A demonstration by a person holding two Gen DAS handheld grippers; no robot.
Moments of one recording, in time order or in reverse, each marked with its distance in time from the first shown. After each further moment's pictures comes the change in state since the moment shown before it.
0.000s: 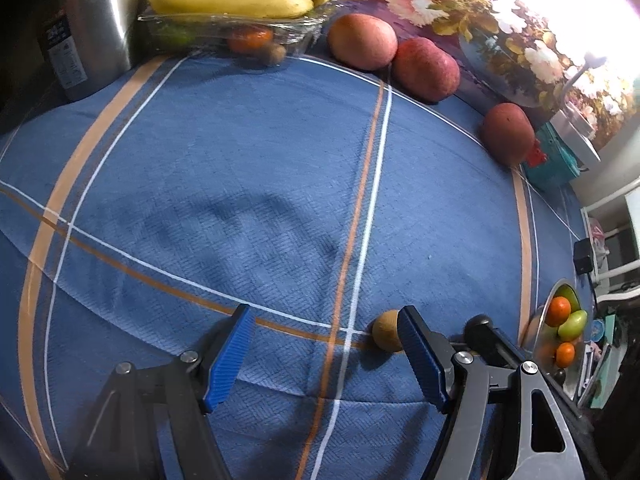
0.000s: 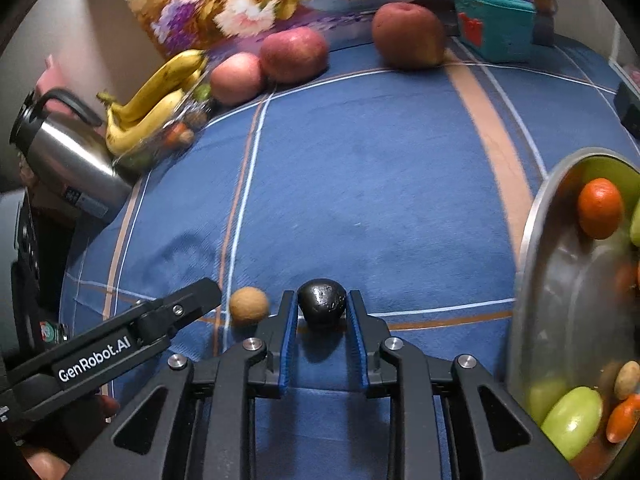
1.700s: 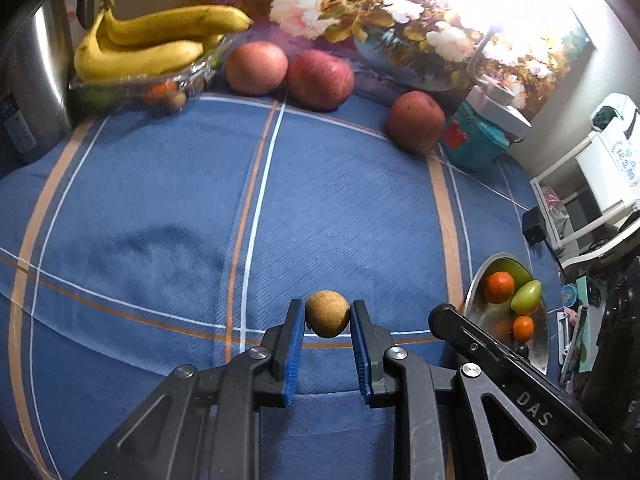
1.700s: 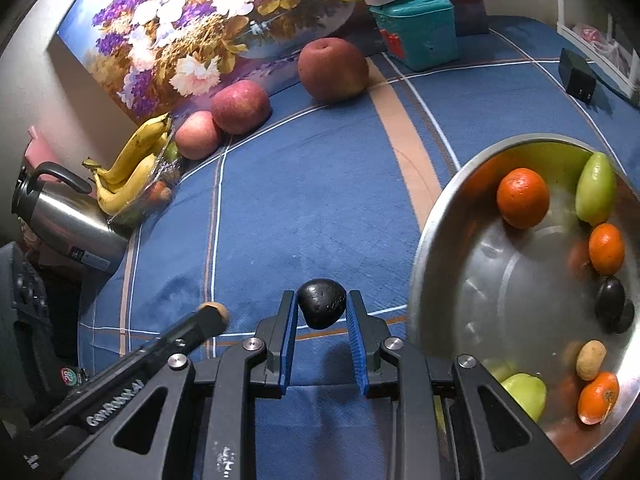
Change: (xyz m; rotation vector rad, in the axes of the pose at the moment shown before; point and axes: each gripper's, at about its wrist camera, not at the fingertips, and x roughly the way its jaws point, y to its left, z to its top) left arm -0.017 -0.070 -0.001 0.163 -0.064 -0.118; right arm -0.037 -0.039 0.003 0.144 -0.057 -0.002
